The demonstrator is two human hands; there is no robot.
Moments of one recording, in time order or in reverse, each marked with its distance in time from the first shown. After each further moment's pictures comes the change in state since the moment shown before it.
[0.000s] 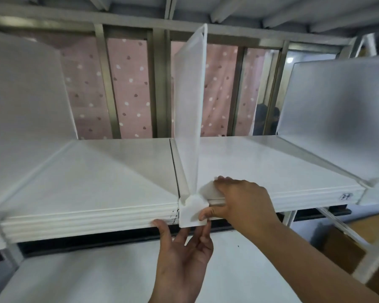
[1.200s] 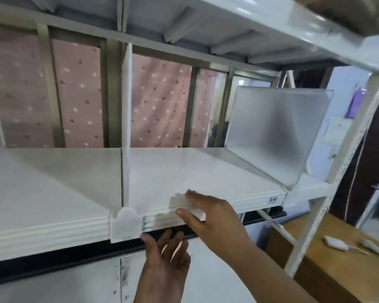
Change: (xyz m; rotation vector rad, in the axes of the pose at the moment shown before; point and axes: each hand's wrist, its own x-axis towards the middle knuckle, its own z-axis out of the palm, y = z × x) left_hand 0.028 -0.078 0.016 0.227 0.143 -0.013; right_hand -0.059 0.041 -0.018 0.425 0.118 0.113
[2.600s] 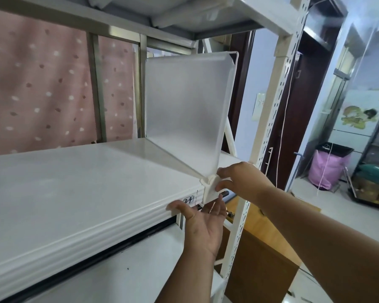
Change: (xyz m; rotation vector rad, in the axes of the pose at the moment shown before) left_hand 0.094 -0.234 0.218 -0.235 -0.358 -0.301; right_hand 0.029 0.305 -0.164 -0.562 -0.221 0.312
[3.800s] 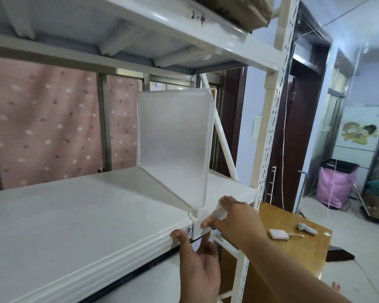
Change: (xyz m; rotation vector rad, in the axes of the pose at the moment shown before) left_hand -0.036 0.016 -0.002 0.100 0.151 0.166; right_hand -0.027 -0.041 0.026 0.269 0.176 0.305
